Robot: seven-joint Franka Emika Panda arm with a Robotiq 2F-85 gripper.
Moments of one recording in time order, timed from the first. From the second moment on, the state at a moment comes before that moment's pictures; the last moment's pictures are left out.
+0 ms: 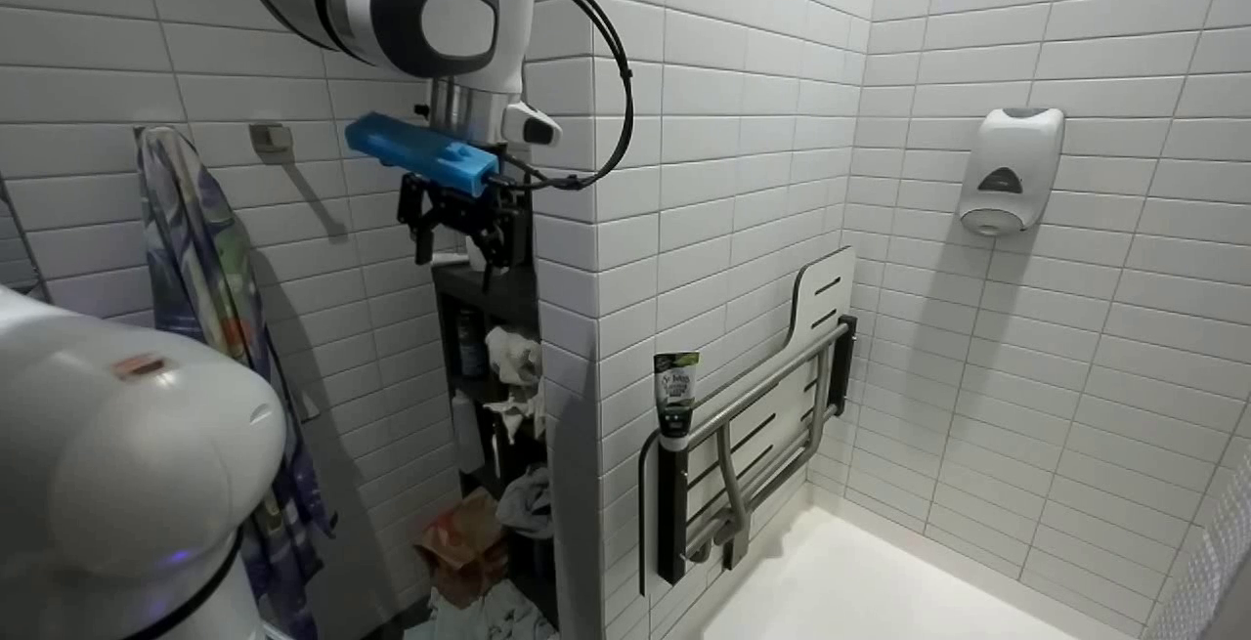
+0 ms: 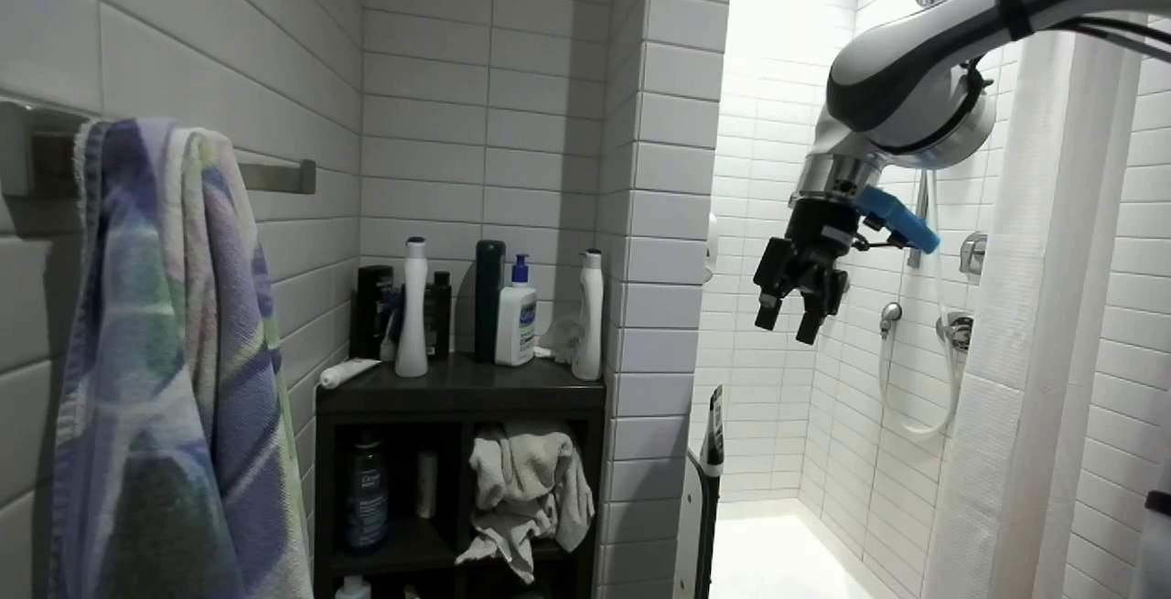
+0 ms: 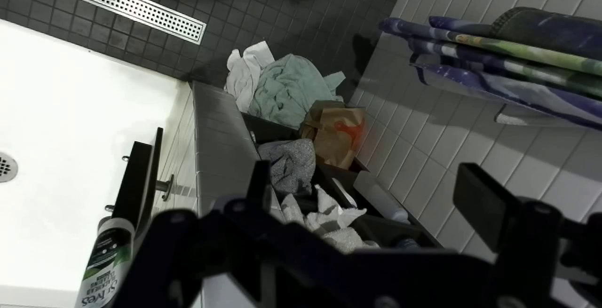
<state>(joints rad) 0.09 -0.68 -0.13 -2.63 0.21 1.99 -0.18</state>
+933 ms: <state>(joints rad) 0.07 -0.60 -0.04 -2.65 0.31 2.25 0.08</state>
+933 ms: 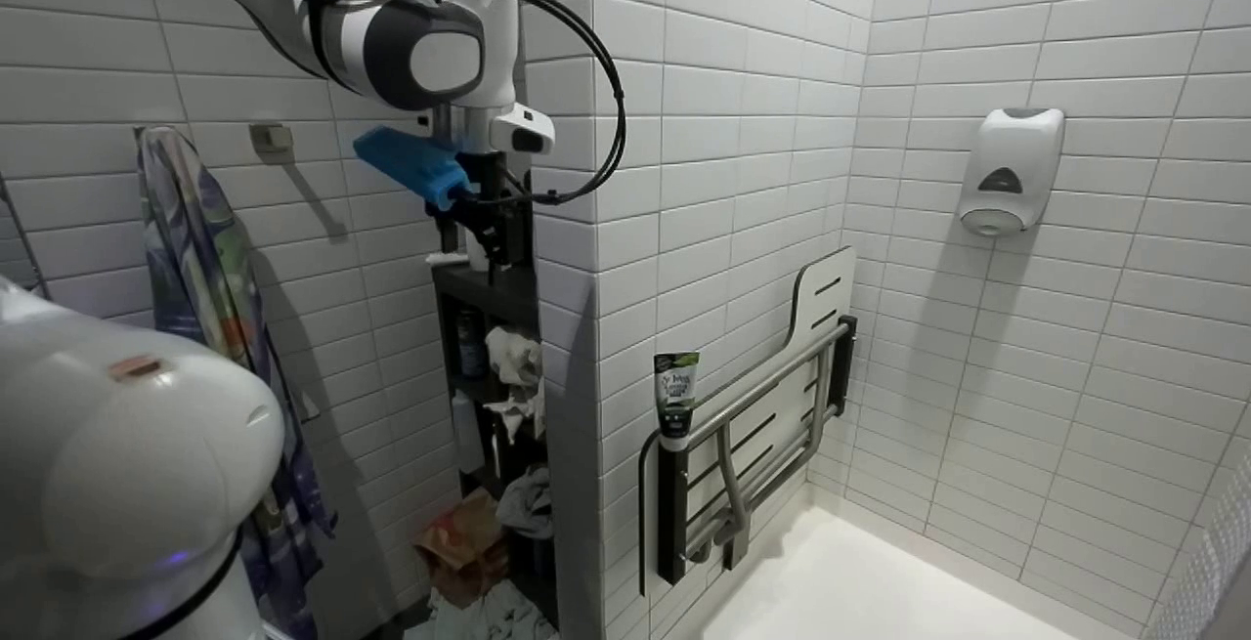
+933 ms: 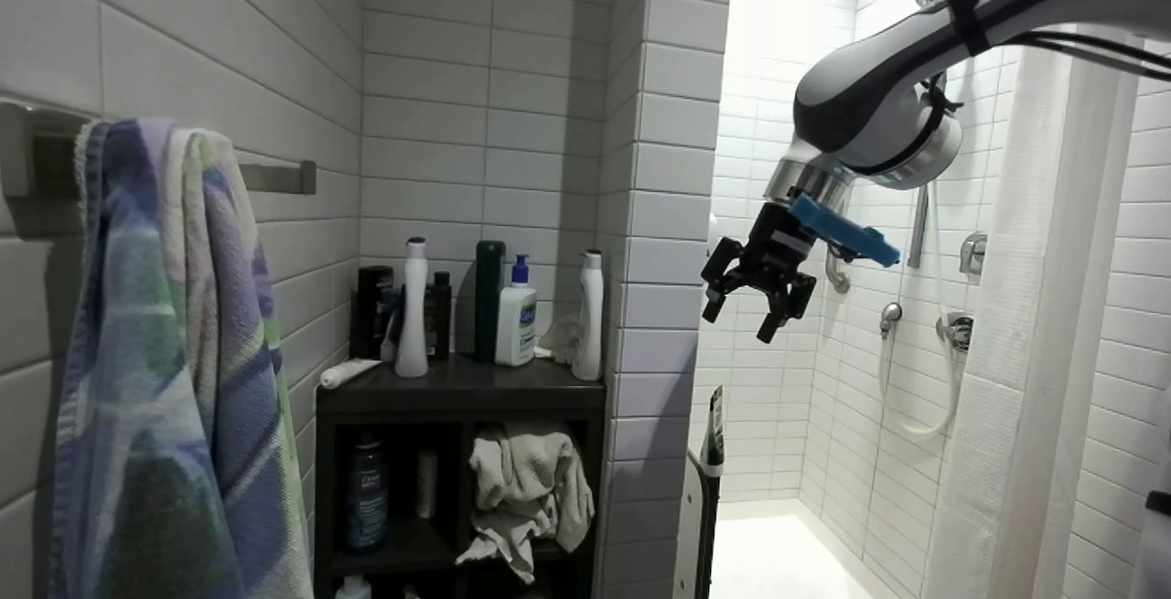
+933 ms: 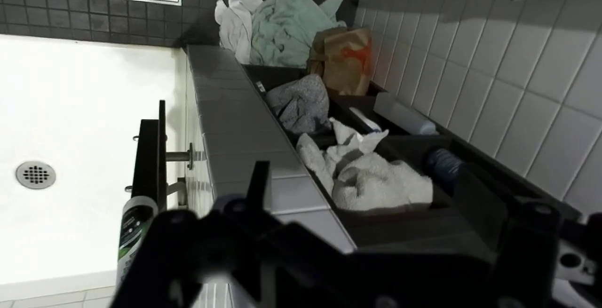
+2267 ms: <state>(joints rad) -0.16 -0.37 0.00 -2.71 0.31 2.74 0.57</state>
